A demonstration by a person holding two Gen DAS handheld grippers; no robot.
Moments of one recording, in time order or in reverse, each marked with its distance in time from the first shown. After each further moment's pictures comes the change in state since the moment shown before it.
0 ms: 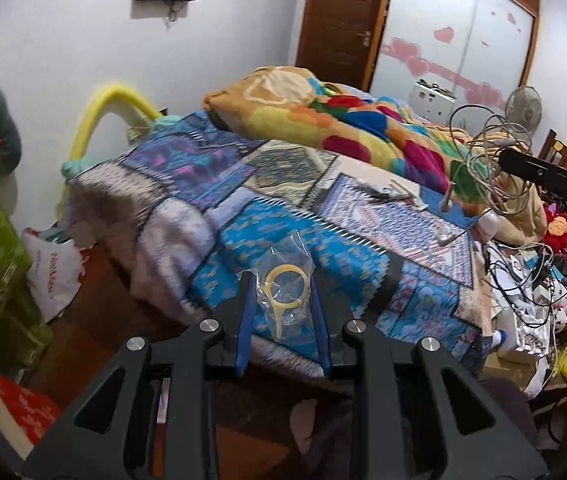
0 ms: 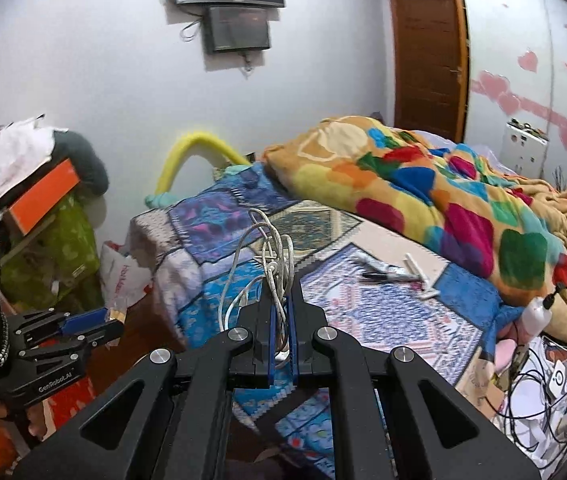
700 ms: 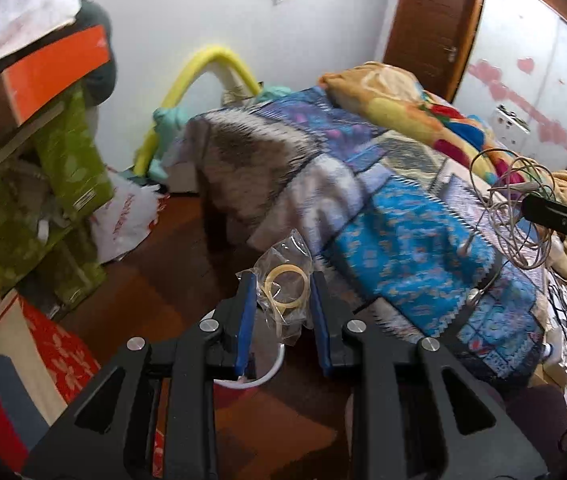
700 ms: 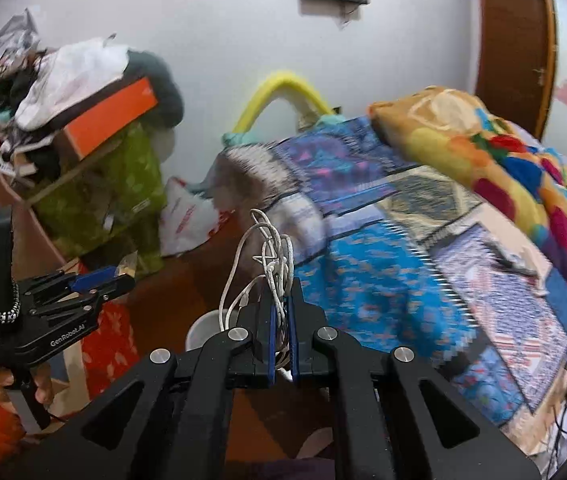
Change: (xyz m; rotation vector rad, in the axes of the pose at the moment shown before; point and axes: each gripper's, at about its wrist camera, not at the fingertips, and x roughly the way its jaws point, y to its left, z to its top) left arm -0.019 0.151 -0.067 -0.207 0.026 0.202; right arm 0.079 0.140 -0.030 -0.166 0.184 0.203
